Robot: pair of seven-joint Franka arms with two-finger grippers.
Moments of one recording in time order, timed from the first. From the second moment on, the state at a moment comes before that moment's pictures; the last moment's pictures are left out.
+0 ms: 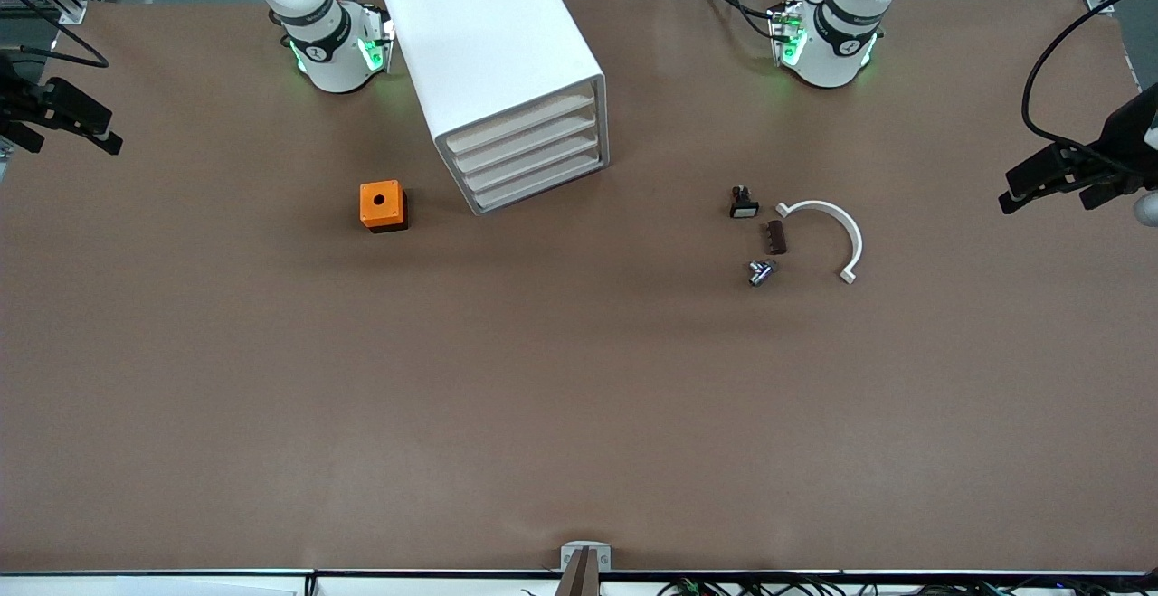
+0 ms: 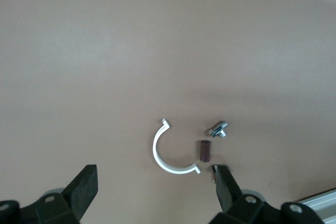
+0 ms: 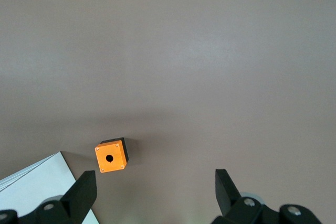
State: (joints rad) left arm -0.01 0.07 0.00 -1.48 -0.04 1.55 -0.08; right arm -0.02 -0.18 -0.07 -1.72 0.01 1.57 -0.03
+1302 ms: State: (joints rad) left arm -0.43 0.54 -0.02 -1.45 -0.45 1.55 -1.17; right arm -0.02 -0.18 -0.07 -1.72 0.01 1.56 -0.03
